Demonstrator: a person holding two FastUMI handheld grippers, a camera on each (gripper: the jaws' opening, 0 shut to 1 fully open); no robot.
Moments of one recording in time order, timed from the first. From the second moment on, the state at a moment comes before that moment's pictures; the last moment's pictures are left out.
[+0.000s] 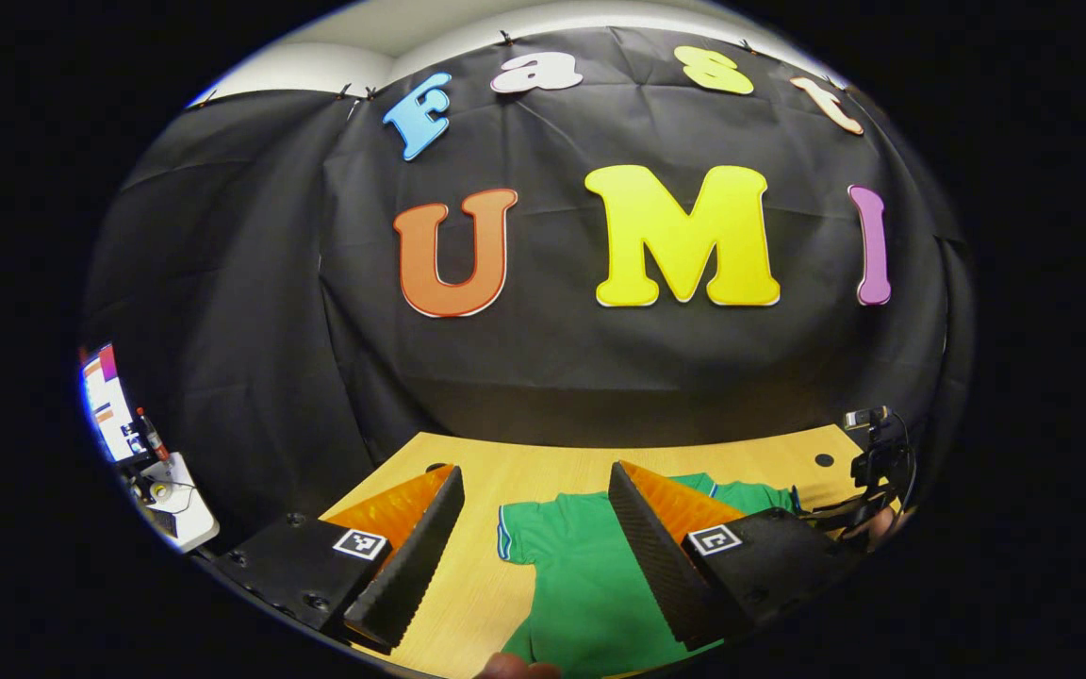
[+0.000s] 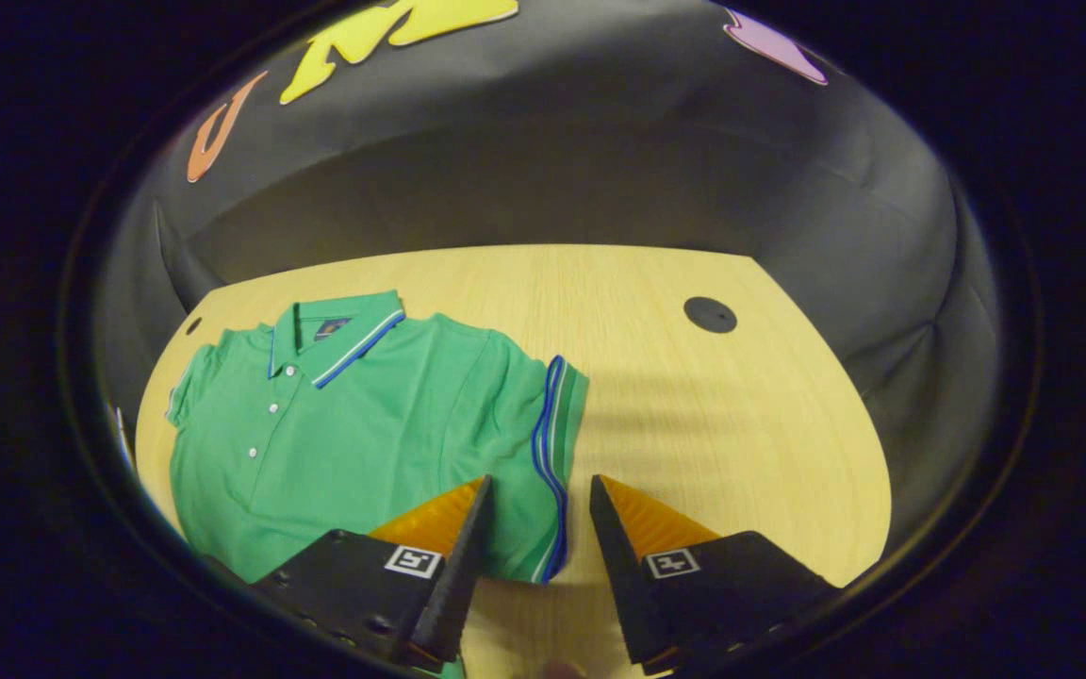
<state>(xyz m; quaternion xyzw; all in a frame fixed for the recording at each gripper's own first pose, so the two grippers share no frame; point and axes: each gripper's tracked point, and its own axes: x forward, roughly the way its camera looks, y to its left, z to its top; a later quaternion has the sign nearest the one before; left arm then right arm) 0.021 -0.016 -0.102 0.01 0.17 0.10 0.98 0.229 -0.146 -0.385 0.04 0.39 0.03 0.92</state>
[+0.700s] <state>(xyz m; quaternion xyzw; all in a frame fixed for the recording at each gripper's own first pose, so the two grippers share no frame) 0.025 -0.033 -0.108 0.00 0.17 0.08 0.98 0.234 -0.142 -0.358 0.07 0.38 0.04 0.92</state>
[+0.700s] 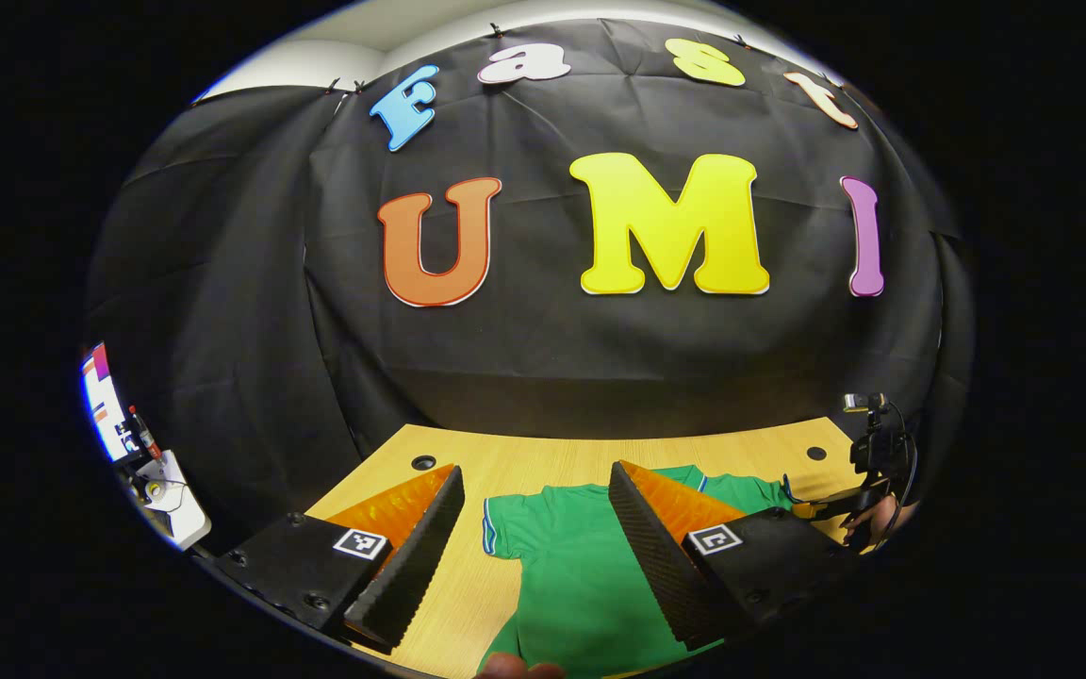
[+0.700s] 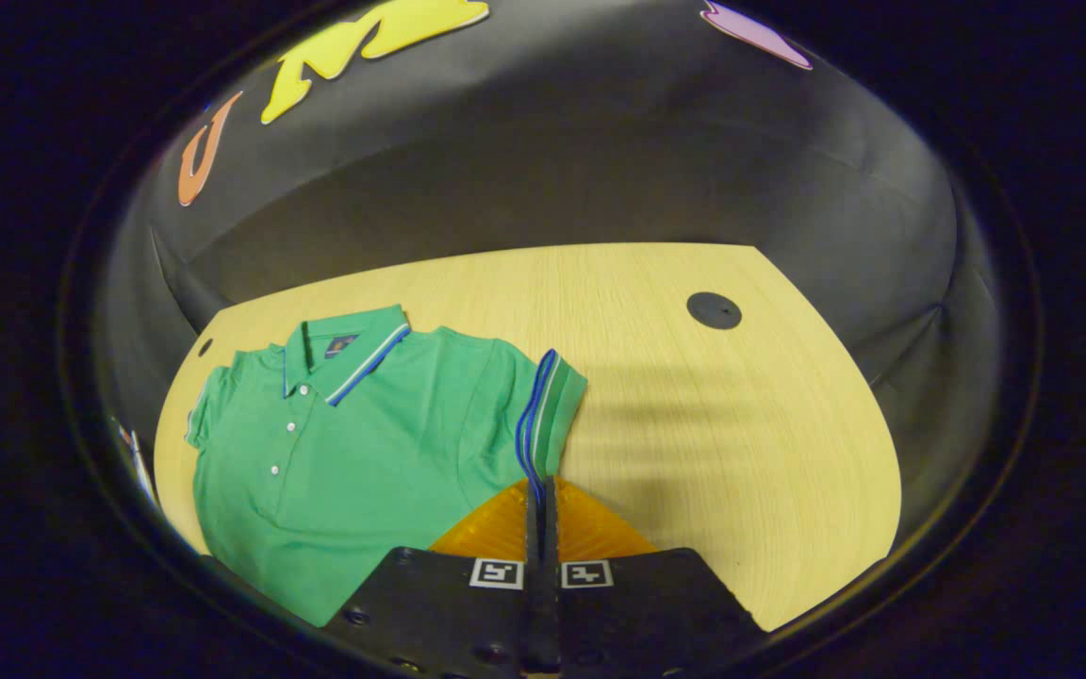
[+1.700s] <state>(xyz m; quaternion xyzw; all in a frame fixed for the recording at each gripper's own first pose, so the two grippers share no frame) -0.005 0.029 -0.108 -0.01 0.16 0.11 0.98 0.231 0.026 -0.316 0.06 0.40 0.07 0.91</state>
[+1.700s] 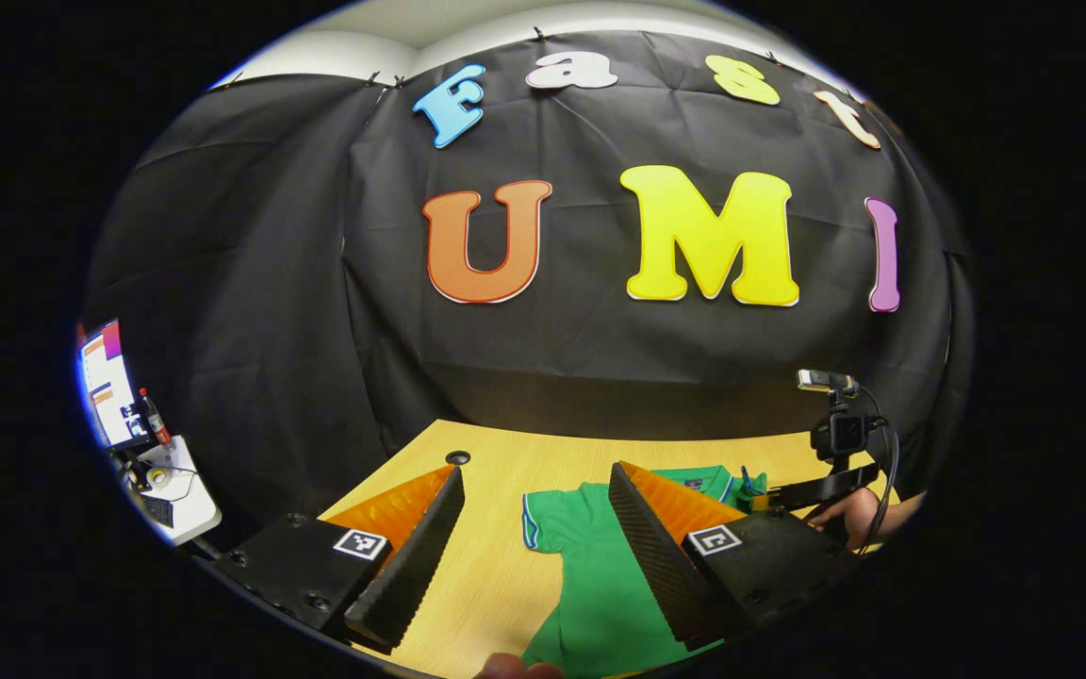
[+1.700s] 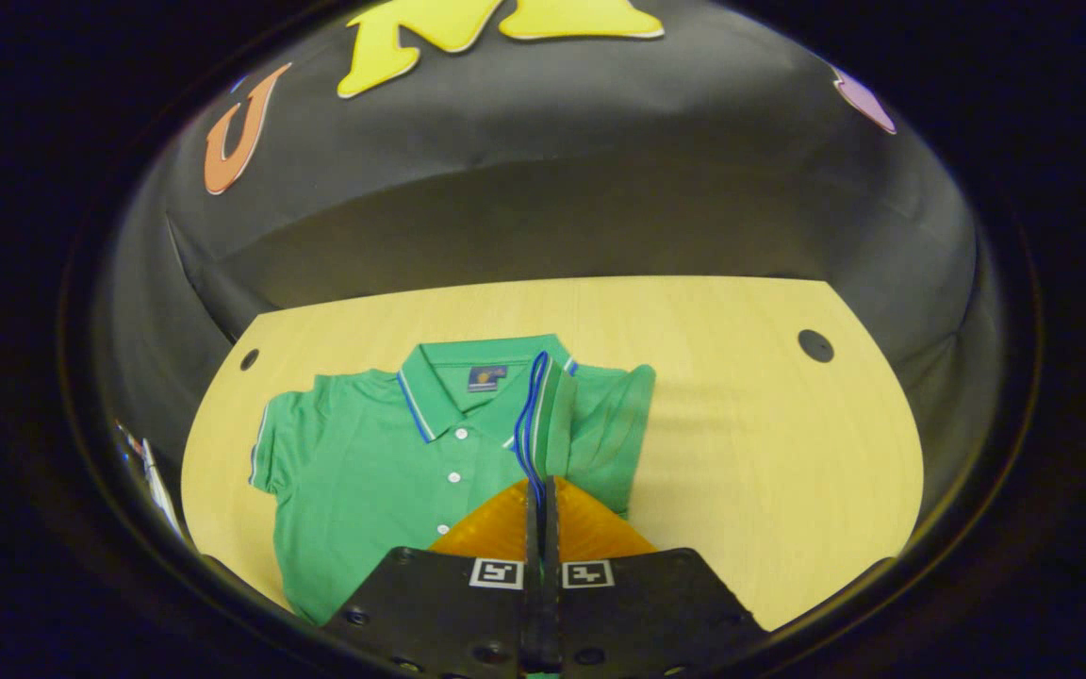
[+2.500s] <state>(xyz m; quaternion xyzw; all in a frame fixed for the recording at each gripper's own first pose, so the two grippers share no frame) 0.051 0.041 -0.213 -0.07 0.24 0.04 0.97 0.162 0.017 -0.217 -0.01 0.30 0.11 0.95</state>
